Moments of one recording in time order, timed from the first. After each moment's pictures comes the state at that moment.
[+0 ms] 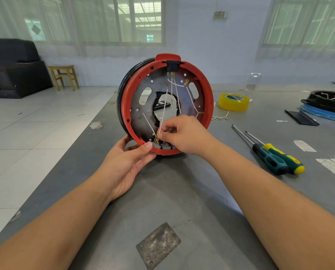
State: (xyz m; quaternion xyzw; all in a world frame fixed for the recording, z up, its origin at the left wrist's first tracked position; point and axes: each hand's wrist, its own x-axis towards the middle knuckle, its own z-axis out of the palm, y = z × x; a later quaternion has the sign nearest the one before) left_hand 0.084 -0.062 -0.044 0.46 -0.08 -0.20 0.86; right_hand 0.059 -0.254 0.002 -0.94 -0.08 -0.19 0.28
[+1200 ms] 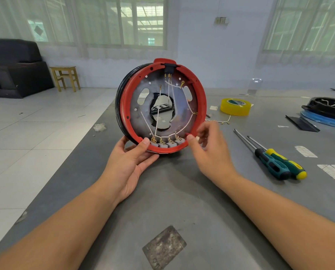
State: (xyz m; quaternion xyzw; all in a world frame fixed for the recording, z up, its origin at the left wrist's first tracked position) left_hand 0.090 -0.062 -0.050 0.45 -0.08 -0.17 0.87; right_hand 0.025 -0.270 -0.044 -0.83 0.01 -0.41 0.38
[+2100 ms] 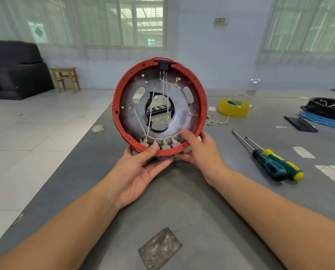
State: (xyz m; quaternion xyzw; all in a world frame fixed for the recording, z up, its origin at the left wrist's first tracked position) left_hand 0.075 -0.074 -0.047 0.37 -0.08 -0.27 0.88; right_hand 0.046 -0.263 -0.047 -0.60 0.06 -0.20 0.77
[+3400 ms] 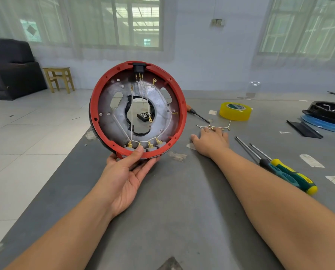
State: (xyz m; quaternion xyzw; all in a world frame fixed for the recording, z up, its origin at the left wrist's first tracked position) left_hand 0.104 -0.068 -0.043 0.34 -0.04 -0.21 0.91; right_hand 0.153 -0.363 -0.056 -0.96 0.27 -0.07 0.02
